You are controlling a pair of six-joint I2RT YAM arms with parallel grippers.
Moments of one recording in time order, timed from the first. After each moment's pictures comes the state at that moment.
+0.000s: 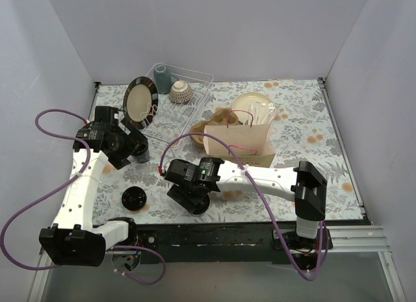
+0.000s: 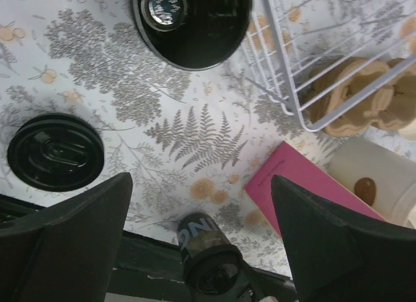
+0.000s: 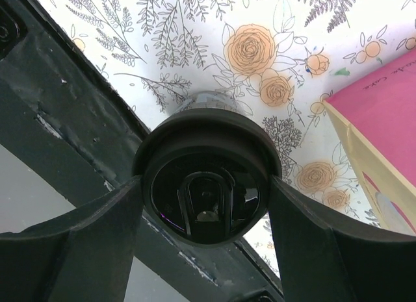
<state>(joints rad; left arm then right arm) -0.05 1.14 1.21 -1.11 -0.01 -0.85 1.34 1.81 1.55 -0.93 0.10 0.29</state>
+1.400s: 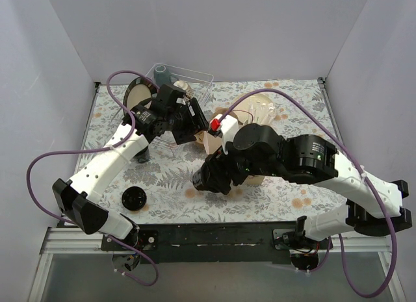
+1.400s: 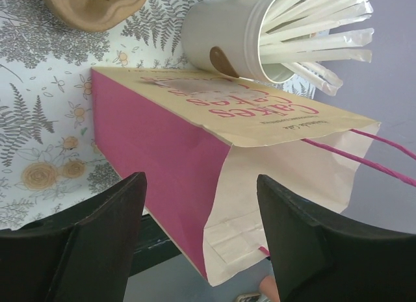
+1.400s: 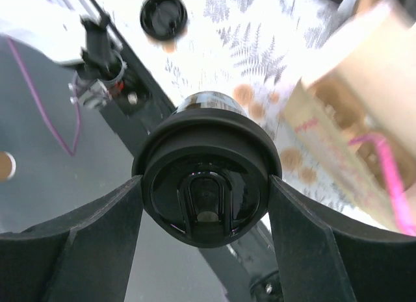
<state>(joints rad) -0.63 1.45 1.57 -0.88 0.11 -0.98 1.34 1.29 1.75 -1.14 0.15 0.39</state>
